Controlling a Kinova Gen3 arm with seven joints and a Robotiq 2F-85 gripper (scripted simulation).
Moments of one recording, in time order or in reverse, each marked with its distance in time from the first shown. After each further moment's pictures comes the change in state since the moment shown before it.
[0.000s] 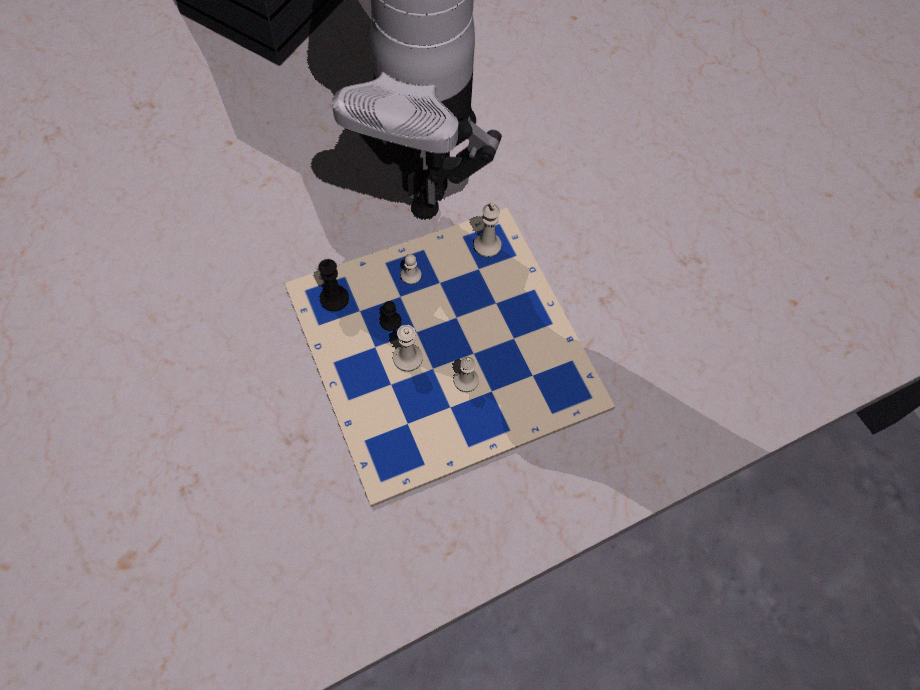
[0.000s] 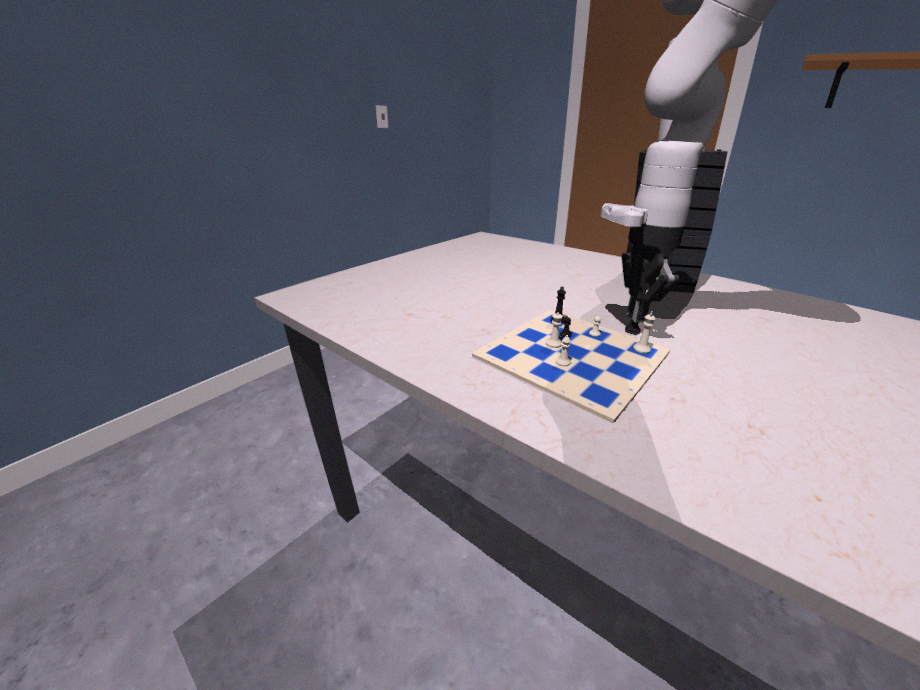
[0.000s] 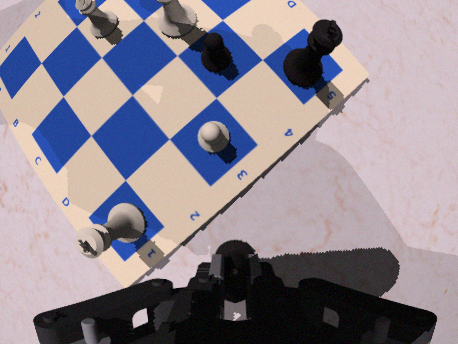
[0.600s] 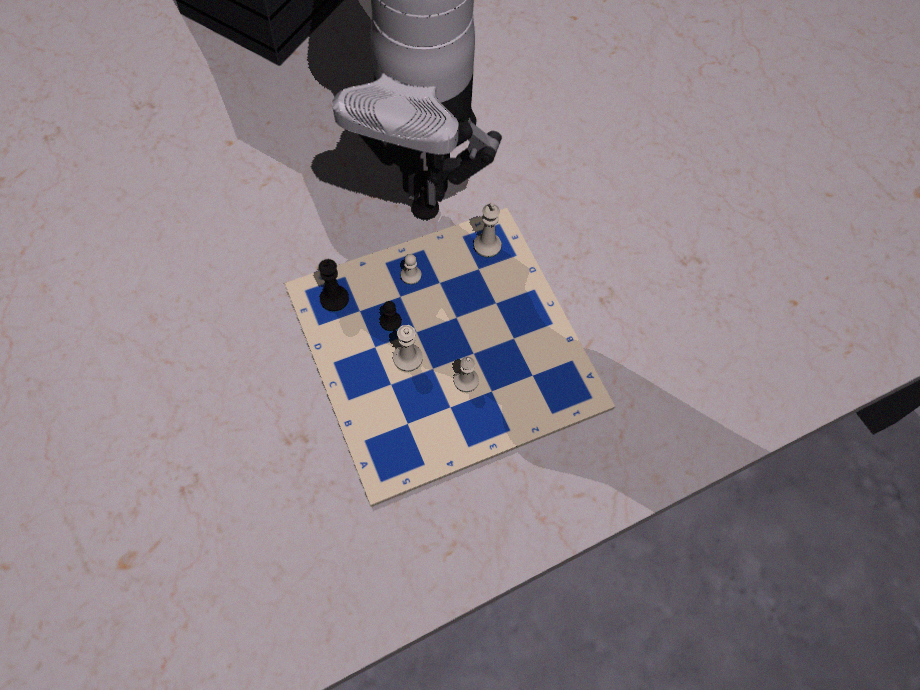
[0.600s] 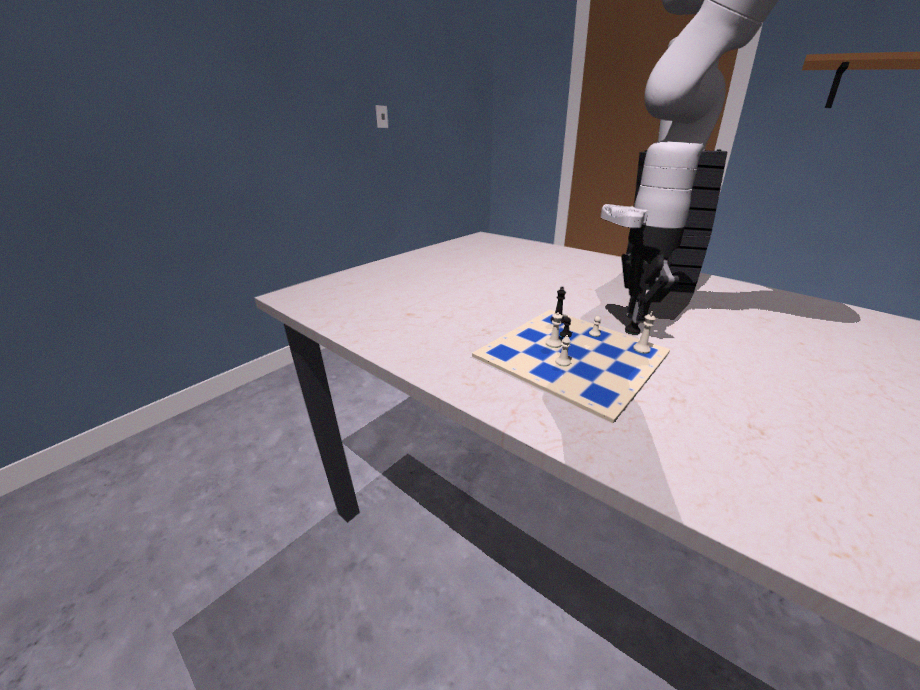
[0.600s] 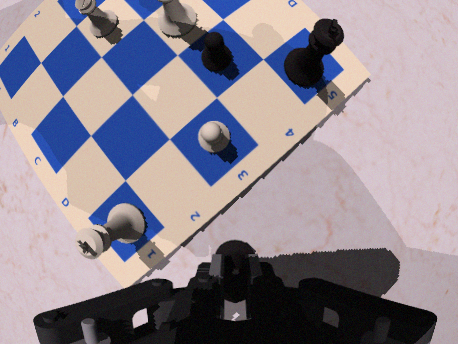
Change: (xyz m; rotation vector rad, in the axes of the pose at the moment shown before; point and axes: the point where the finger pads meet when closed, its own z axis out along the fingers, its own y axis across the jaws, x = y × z) arm 0.000 0.000 0.001 0.001 0.000 0.000
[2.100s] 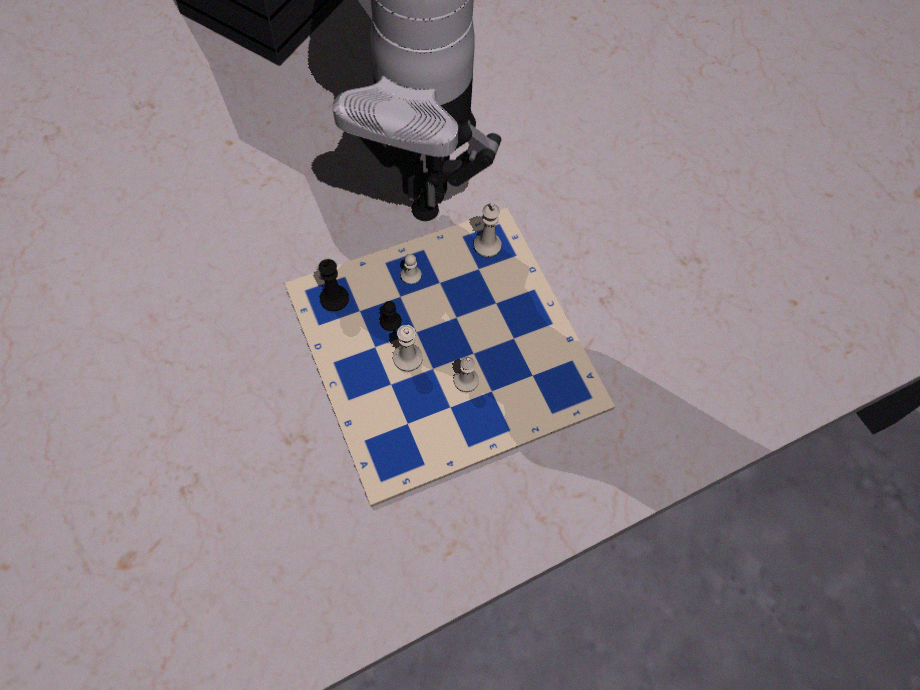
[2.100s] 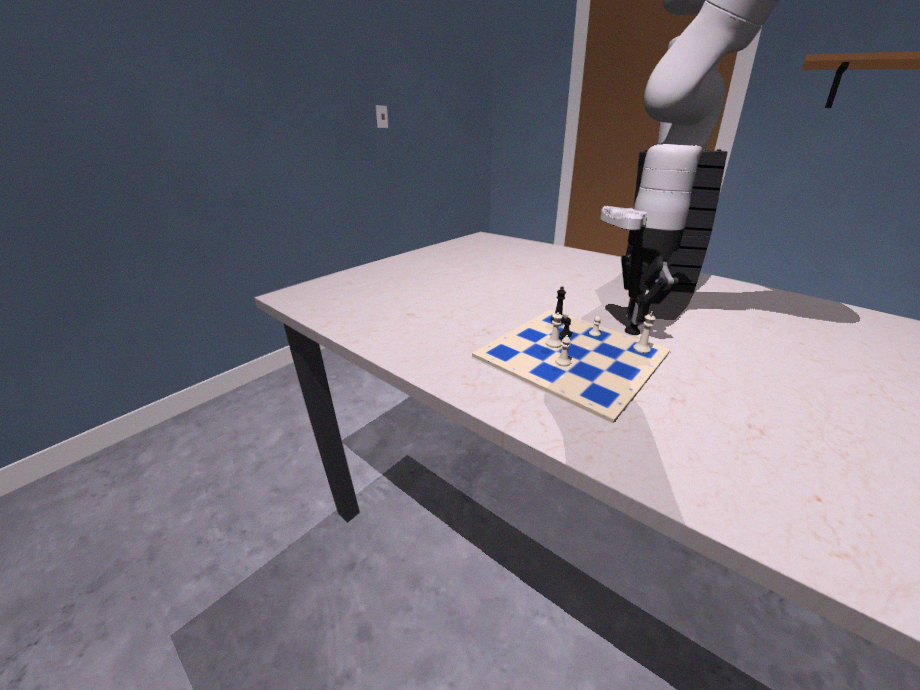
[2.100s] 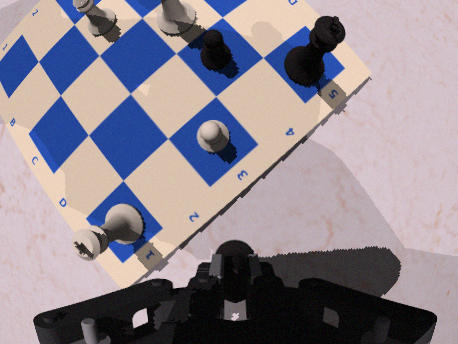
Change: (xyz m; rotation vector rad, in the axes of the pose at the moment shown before) arm 0.000 0.000 0.003 -0.001 0.000 0.000
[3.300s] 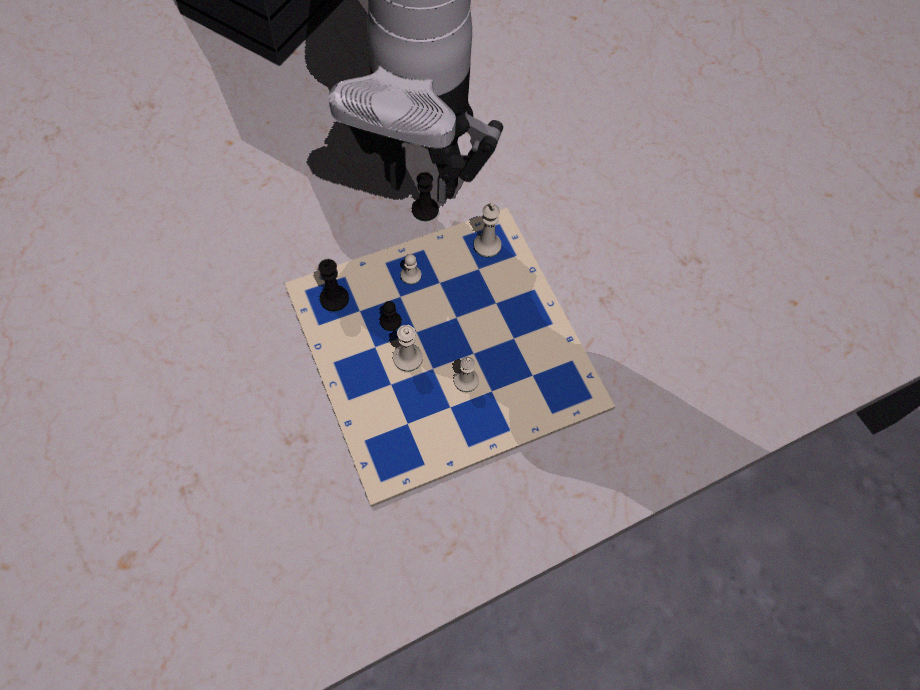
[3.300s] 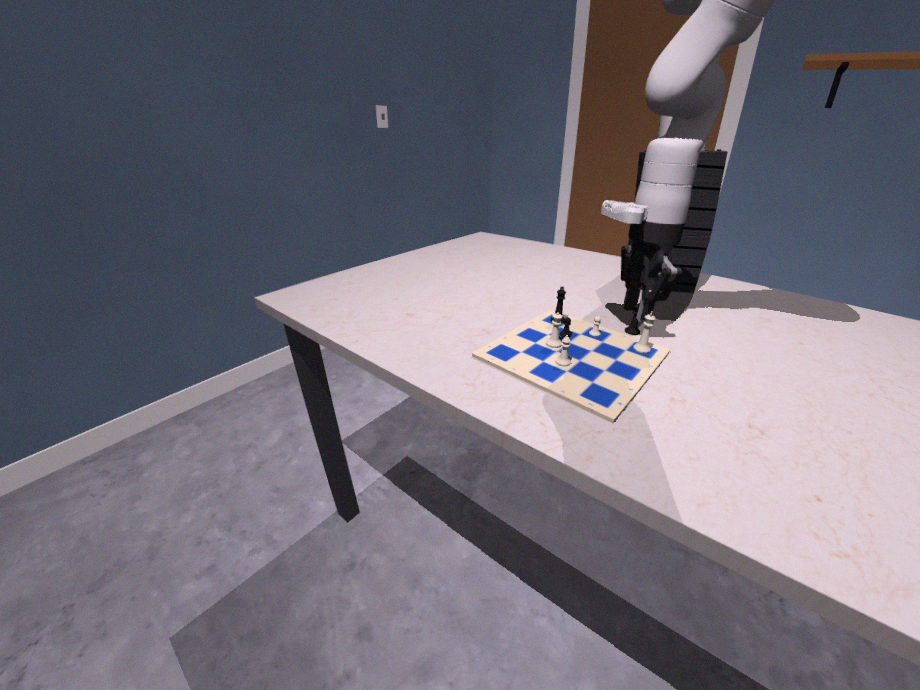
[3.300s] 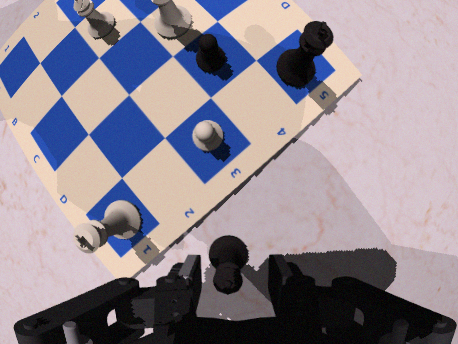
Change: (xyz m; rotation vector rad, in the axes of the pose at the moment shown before) arm -0.001 0.004 -0.008 -0.008 -0.002 -0.003
